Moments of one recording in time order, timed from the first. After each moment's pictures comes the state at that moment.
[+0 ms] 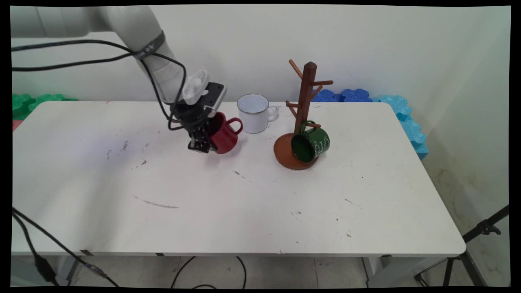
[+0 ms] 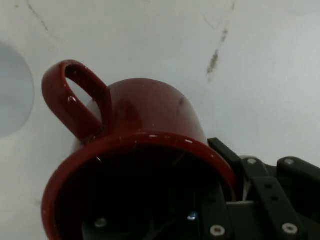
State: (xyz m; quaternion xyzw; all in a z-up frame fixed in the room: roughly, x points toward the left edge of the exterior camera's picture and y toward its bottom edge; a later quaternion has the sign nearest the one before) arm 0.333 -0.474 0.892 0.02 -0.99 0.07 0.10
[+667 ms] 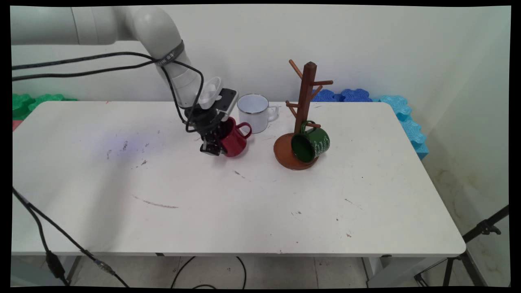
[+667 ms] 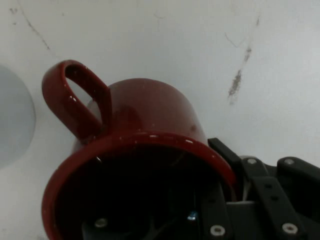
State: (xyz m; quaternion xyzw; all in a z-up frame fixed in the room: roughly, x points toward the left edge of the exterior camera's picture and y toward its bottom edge) arm 0.319 -0.501 0.865 0.01 -0.99 0.06 0.11
